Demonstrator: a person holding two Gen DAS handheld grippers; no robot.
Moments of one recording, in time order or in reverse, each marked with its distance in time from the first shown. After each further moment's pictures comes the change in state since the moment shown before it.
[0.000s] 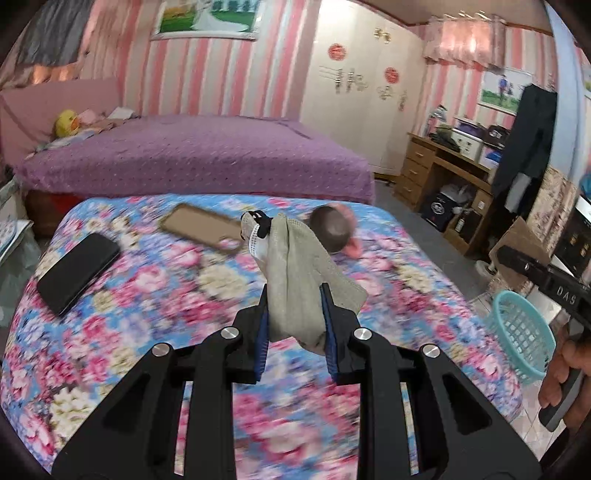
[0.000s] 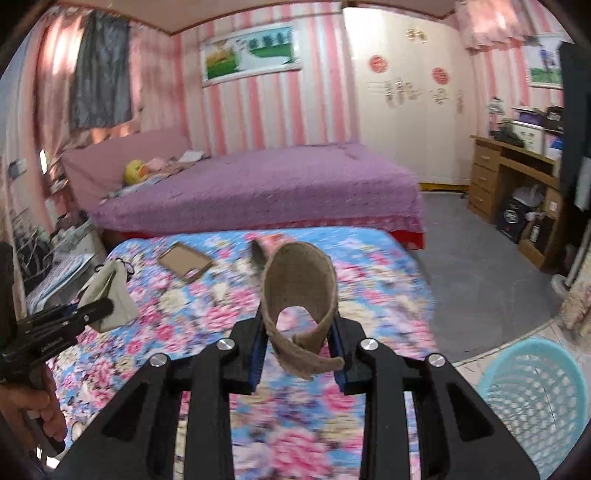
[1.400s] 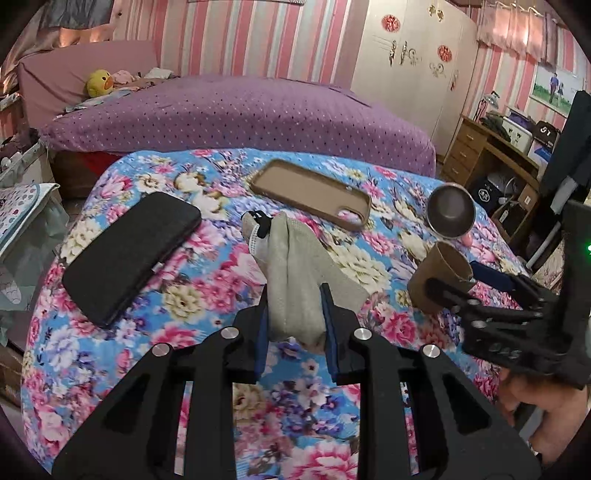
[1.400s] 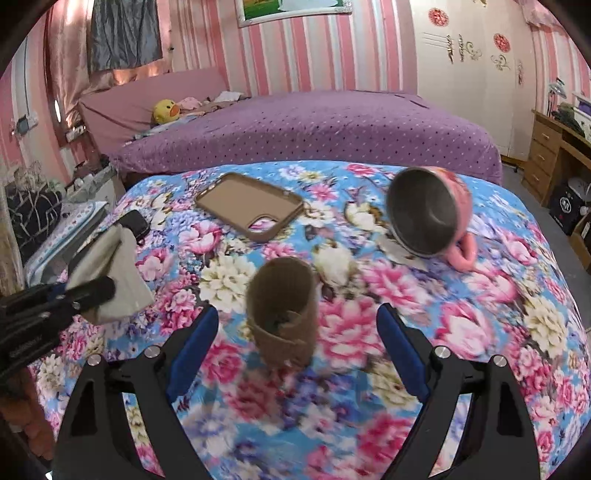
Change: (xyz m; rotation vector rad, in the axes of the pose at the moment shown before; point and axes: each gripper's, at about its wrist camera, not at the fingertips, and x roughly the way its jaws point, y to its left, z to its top) left arm 0.055 0.139 0.000 -0.102 0.142 0.148; right arm 0.194 0.179 -0.038 -0.124 0.255 0.145
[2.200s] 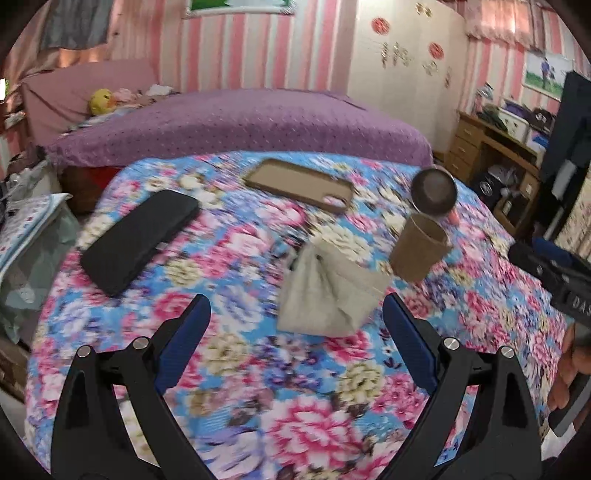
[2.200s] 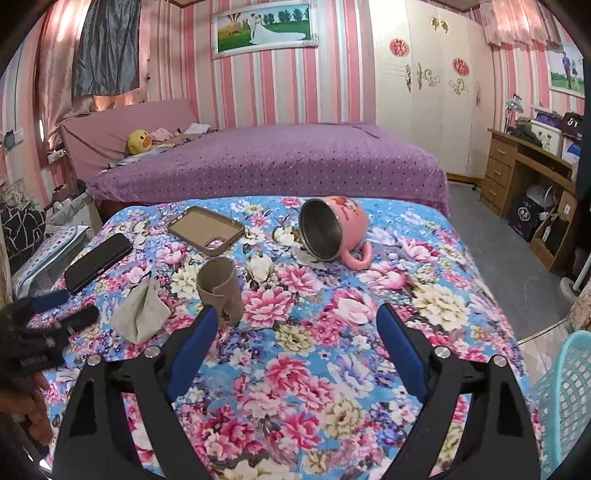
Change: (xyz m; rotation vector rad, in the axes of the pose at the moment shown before) left arm -0.018 -0.027 -0.033 0.062 -0.019 0.026; right arm -0.095 -0.051 -0.027 0.052 -0.131 -0.119
